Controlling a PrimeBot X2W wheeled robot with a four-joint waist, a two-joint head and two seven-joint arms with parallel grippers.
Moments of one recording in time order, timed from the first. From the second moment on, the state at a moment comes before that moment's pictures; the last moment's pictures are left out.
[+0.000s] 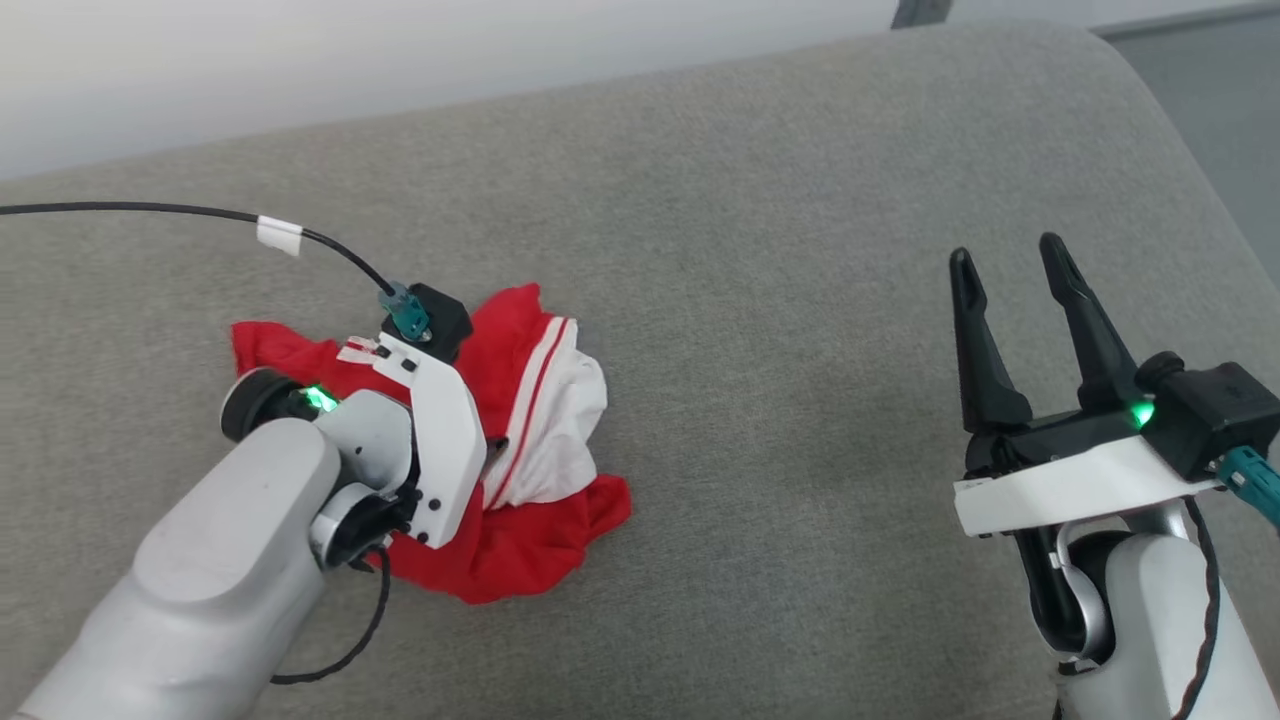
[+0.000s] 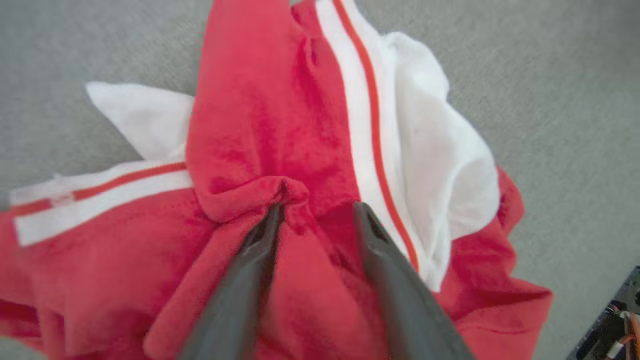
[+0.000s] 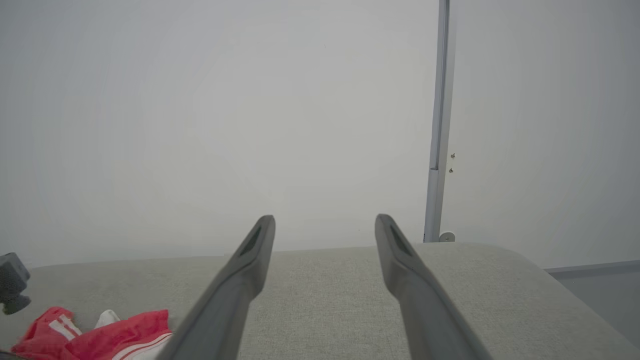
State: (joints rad) left arm -0.72 0.46 -0.78 0.48 -0.73 -0.09 0.66; right arm -0.26 -0.06 0.06 0.01 0.24 0.13 -0.16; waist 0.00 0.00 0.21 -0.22
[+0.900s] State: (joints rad) left arm -0.46 0.57 -0.59 0.17 -0.70 0.02 0.07; right arm -0.13 -0.08 -0.02 -0.01 0.23 0.13 -0.12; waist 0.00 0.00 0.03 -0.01
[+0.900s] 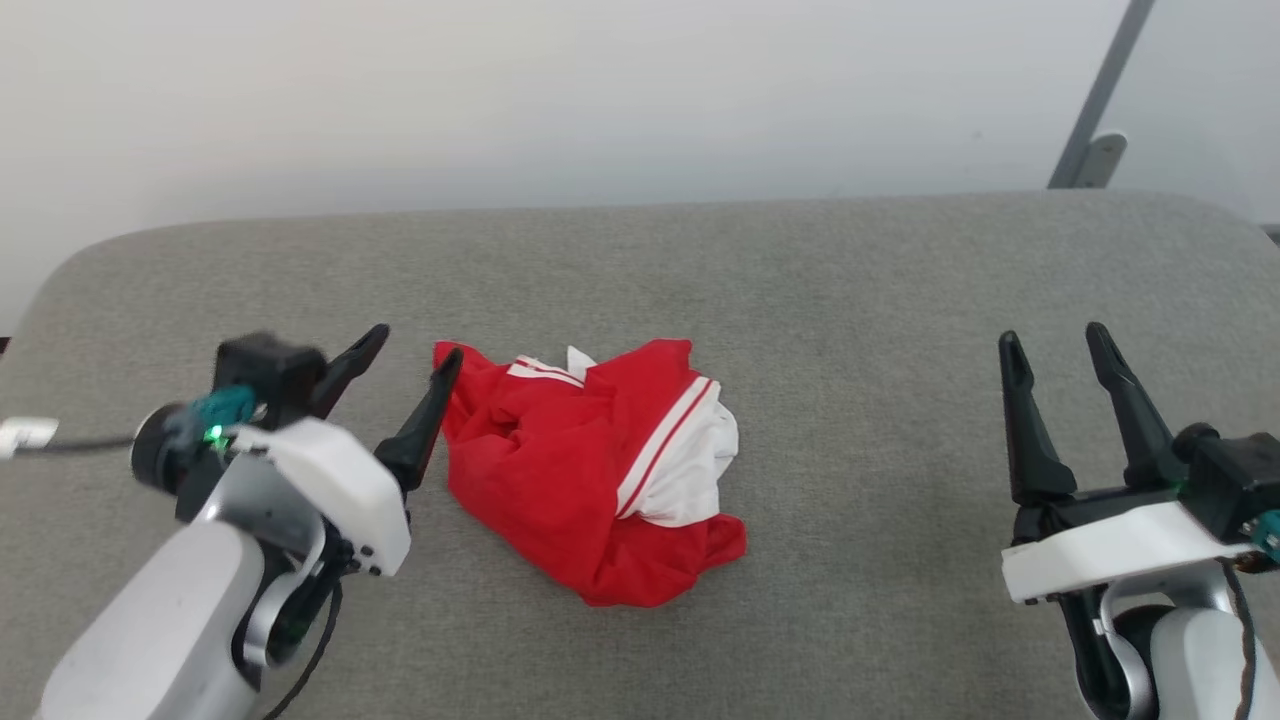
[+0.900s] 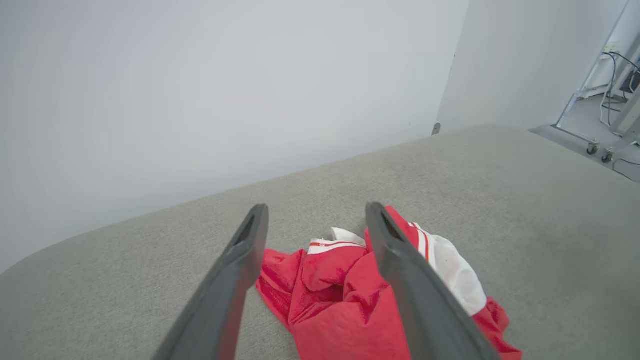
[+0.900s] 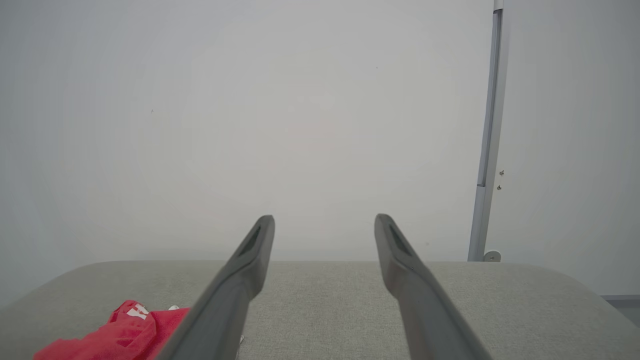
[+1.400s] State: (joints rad) left arm -0.22 0.56 -0.46 0.12 -0.69 0.13 -0.24; right arm -0.09 -0.08 -0.05 -0.02 0.23 0.13 -0.12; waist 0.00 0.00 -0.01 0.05
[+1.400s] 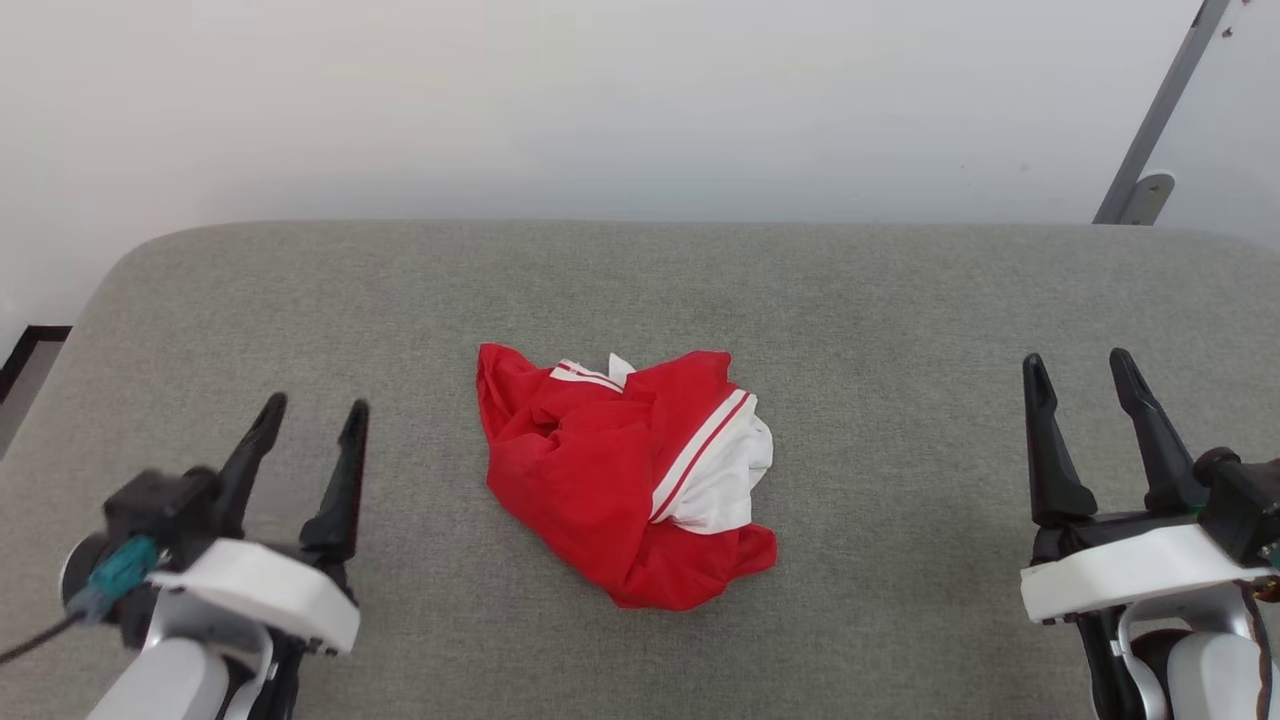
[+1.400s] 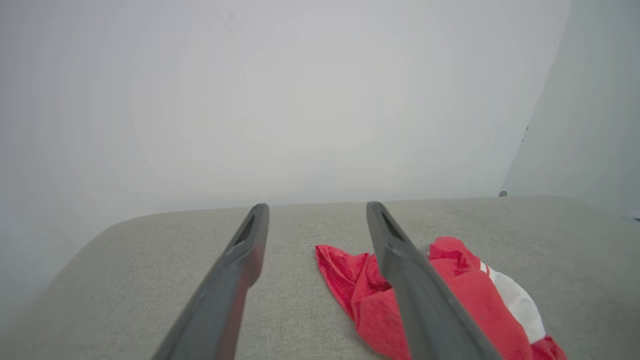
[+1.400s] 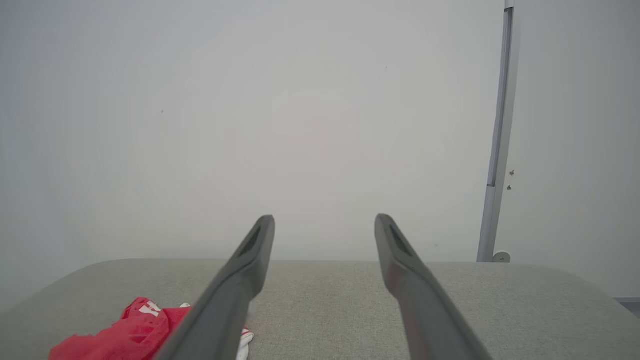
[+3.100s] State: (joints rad) left arm 0.10 0.18 0.04 0.07 -0.34 -0.12 -0.26; right arm -0.01 -0.06 -0.10 0.07 0.20 0.13 -0.16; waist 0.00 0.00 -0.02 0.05
